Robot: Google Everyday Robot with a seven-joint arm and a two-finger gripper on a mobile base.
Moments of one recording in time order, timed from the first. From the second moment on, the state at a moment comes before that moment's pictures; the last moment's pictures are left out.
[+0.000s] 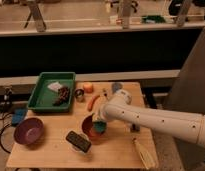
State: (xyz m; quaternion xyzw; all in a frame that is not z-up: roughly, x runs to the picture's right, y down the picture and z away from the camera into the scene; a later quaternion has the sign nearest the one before) arm -0.006 0.164 0.799 -0.04 -0.25 -0.66 0.70
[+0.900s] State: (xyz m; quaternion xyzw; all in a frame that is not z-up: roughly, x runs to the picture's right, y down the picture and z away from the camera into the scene) arm -0.050 0.150 0.815 -0.01 -0.26 -0.66 0.70
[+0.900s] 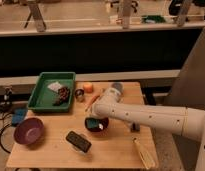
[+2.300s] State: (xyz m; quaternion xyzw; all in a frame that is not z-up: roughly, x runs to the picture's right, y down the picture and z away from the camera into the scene) arm 0.002 0.170 0.799 -0.03 -0.28 -0.65 0.71
